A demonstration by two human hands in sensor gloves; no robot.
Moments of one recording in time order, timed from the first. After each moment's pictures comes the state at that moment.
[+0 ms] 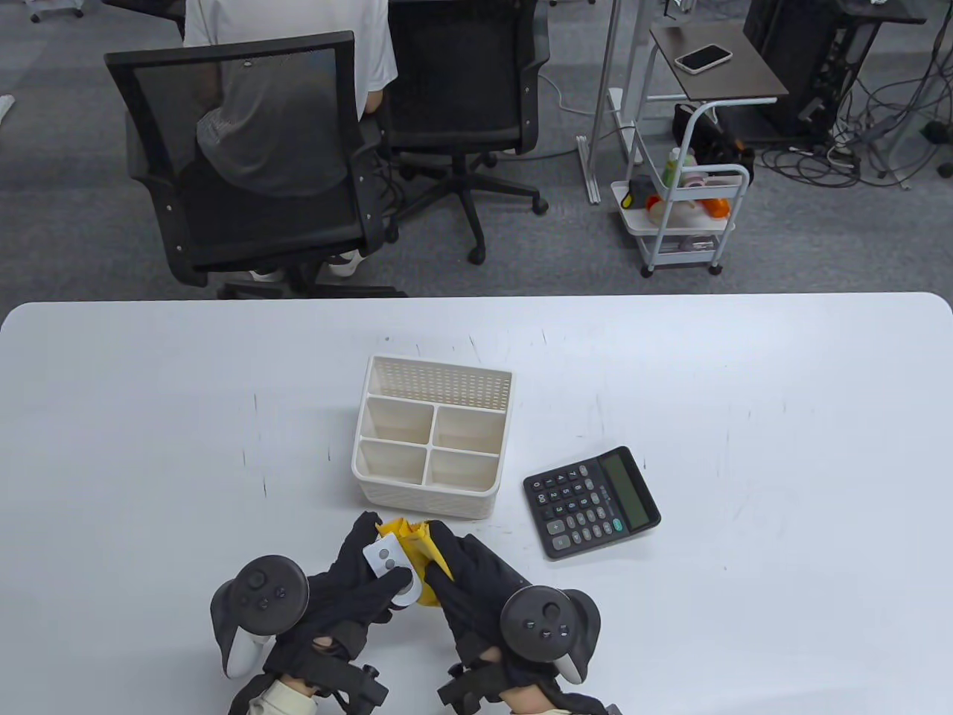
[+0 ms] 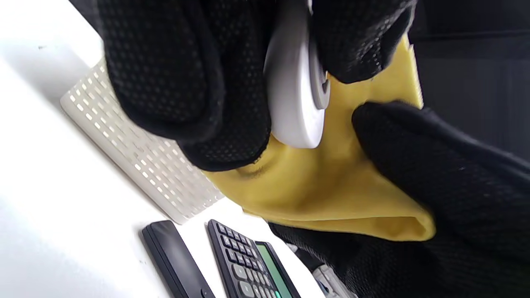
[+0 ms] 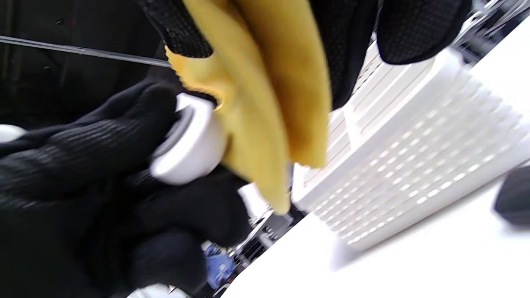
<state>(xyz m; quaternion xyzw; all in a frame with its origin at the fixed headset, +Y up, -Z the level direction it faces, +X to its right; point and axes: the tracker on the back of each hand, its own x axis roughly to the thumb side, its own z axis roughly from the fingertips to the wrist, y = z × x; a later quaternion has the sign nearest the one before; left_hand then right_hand) -0.215 -0.700 -0.245 0.01 -0.12 0.45 0.88 0.023 -0.707 -0.241 0.16 -0.15 0.85 0.47</state>
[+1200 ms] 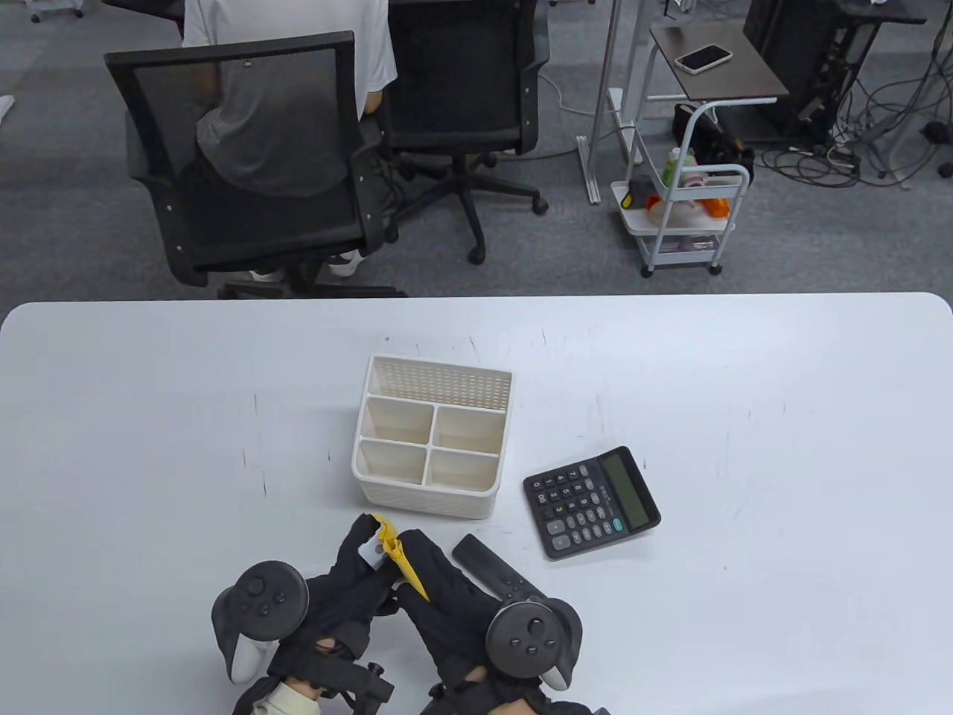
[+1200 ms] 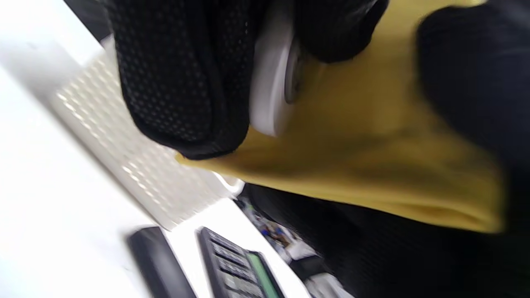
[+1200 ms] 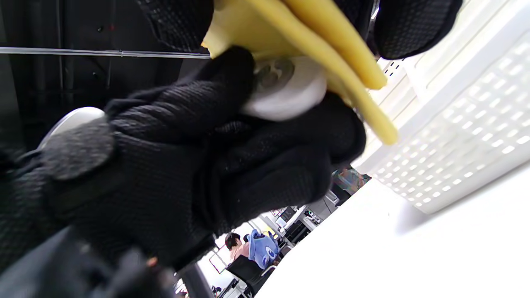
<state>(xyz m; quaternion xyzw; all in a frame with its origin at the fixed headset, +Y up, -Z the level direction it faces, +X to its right) -0.208 -0.706 -0.246 0.01 -0.17 0.50 0.85 0.000 -0.710 -0.229 0.25 -0.13 0.81 0.51</state>
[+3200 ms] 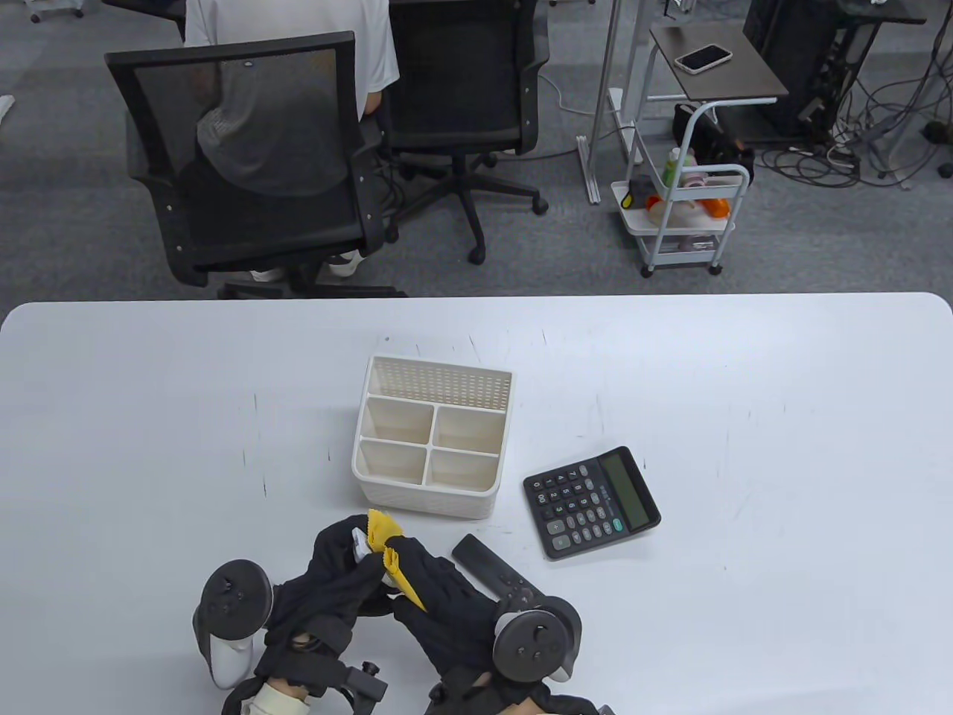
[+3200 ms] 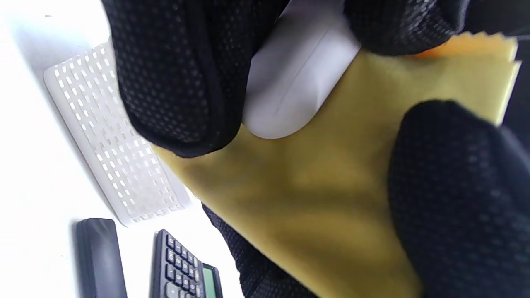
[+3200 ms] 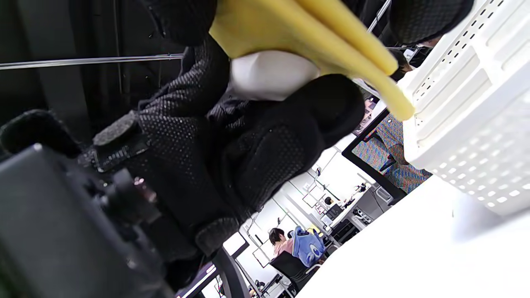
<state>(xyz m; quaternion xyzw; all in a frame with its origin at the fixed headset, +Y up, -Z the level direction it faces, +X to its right) -0.229 -0.703 -0.242 0.02 -0.09 0.60 0.80 -0.003 -0.710 -0.228 0.33 -0.15 0.77 0.53</state>
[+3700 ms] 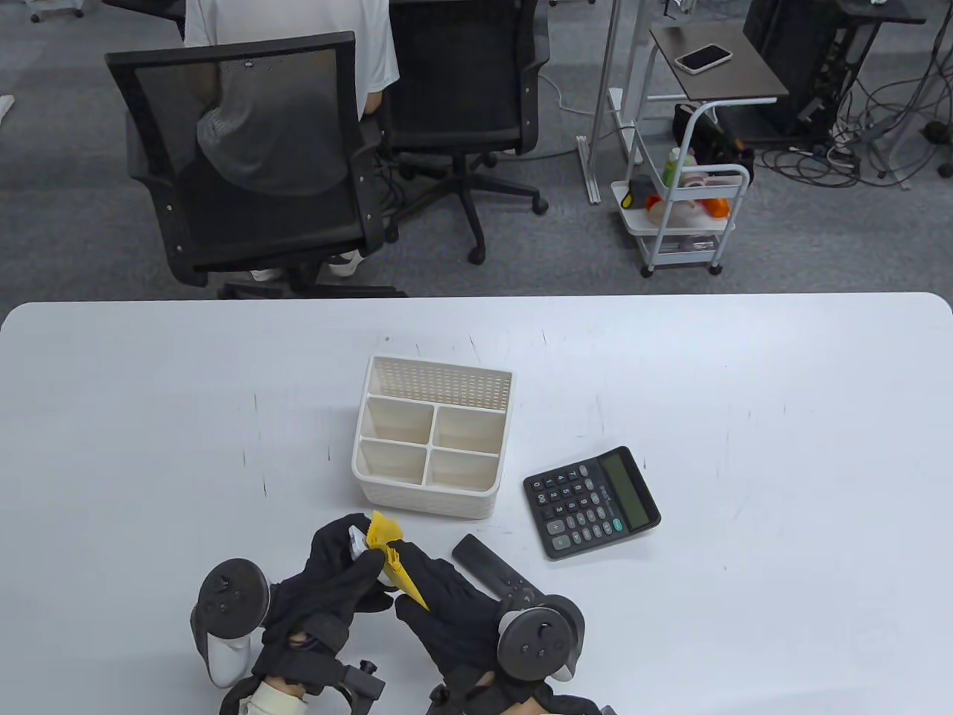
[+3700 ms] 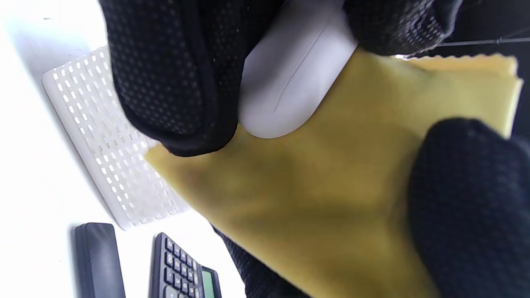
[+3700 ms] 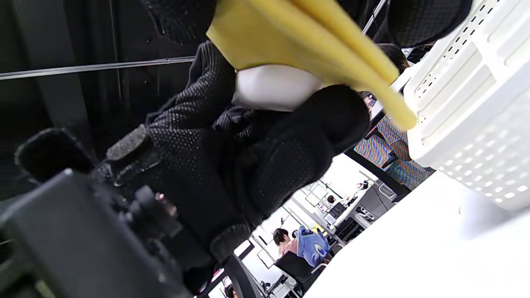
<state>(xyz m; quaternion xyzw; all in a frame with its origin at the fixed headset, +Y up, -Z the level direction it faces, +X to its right) -0.232 -0.702 -0.243 0.02 -0.09 0.59 0.80 -0.002 -0.710 -0.228 0.34 -0.14 0.76 0.54</state>
